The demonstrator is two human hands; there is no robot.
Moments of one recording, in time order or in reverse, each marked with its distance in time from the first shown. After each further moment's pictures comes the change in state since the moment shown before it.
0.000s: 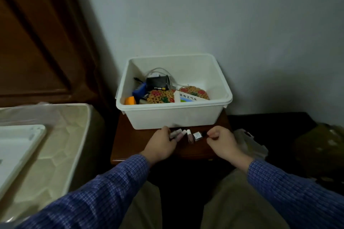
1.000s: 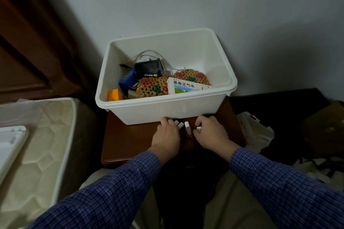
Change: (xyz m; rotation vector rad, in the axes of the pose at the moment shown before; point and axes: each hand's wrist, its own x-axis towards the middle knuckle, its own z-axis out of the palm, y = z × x) left_hand 0.053 -0.002 0.053 0.668 0.037 0.040; right_hand 0.051 0.002 0.048 -0.412 -0.105 -0.011
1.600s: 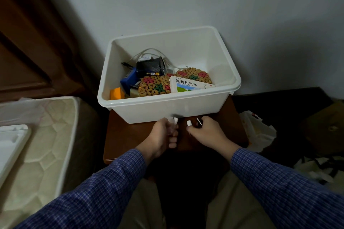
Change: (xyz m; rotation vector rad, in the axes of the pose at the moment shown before) left_hand -0.005 -0.022 -0.018 -1.704 -0.435 -0.493; right_hand -0.005 -0.014 -0.001 0.356 -0.093 0.101
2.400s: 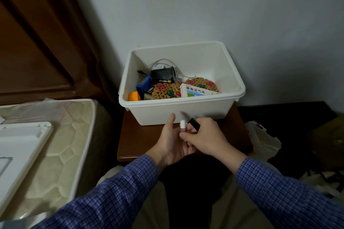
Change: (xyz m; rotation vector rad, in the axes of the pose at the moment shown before) left_hand -0.059 -0.001 0.021 -0.437 -0.326 -0.042; right_hand -0.086 -0.068 -0.016 0.063 0.004 -0.261
